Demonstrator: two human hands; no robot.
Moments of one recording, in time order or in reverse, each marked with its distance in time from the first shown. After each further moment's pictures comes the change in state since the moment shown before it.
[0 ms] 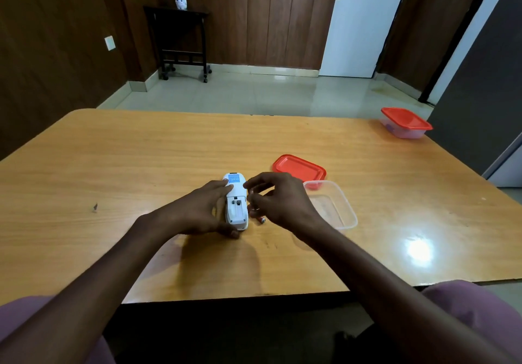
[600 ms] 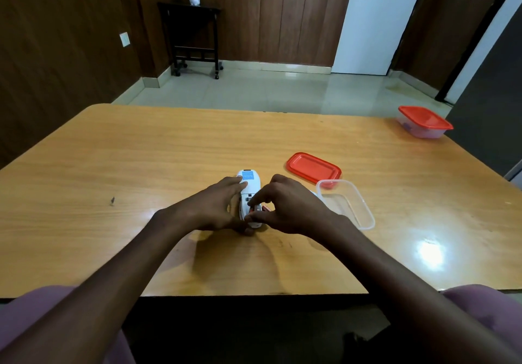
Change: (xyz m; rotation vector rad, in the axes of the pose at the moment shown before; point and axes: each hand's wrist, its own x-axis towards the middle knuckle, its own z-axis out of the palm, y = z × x) left_hand 0.000 0.001 0.000 0.016 0.015 0.038; right_hand 0.017 0.015 0.008 -0.694 -0.226 -0.379
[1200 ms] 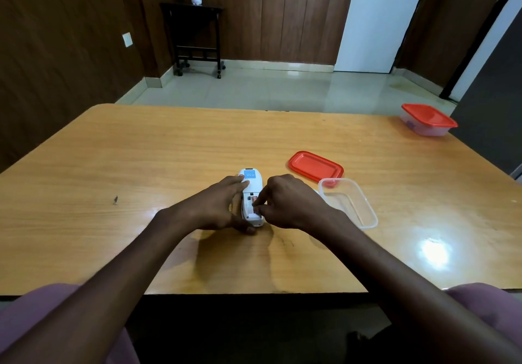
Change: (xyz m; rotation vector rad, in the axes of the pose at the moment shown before) left_hand 0.000 -0.001 0.002 -0.008 0.001 -0.028; right_hand 0.005 -0.007 -0.003 0.008 -0.006 0.109
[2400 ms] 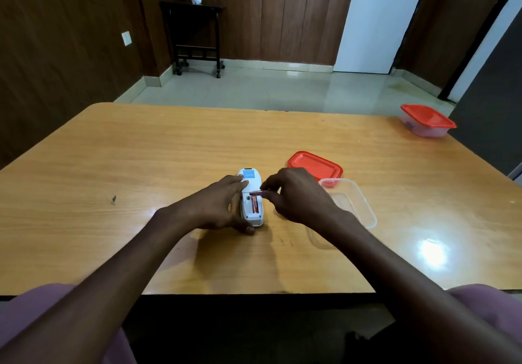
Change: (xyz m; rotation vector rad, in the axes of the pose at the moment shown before) left_hand 0.004 -0.002 0.000 0.031 -0.012 -0.010; right_hand 0.000 0.014 -0.006 -0.008 0.191 -0.050
